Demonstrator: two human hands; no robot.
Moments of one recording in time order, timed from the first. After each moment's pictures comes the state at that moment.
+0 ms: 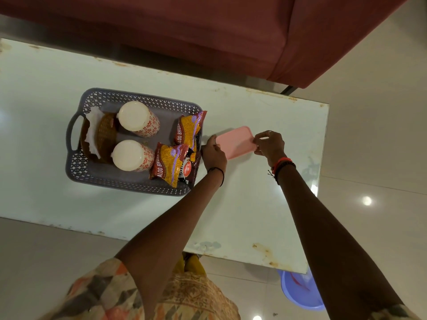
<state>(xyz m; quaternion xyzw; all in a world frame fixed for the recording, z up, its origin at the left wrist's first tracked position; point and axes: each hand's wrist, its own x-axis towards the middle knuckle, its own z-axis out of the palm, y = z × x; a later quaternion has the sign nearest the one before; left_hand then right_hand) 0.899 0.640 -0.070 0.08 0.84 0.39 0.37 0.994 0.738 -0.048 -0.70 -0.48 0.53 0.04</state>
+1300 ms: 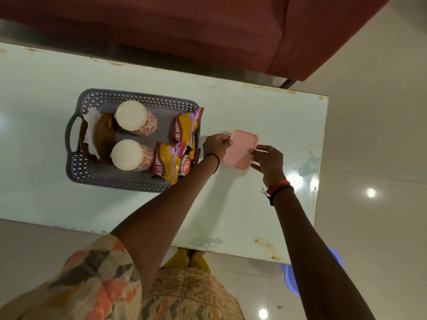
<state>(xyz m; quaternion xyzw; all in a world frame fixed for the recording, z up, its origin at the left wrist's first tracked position) 0.882 0.652 -0.072 0.16 0.81 0.29 0.48 1.019 0.687 -0.052 -0.71 -0.31 0.61 0.14</state>
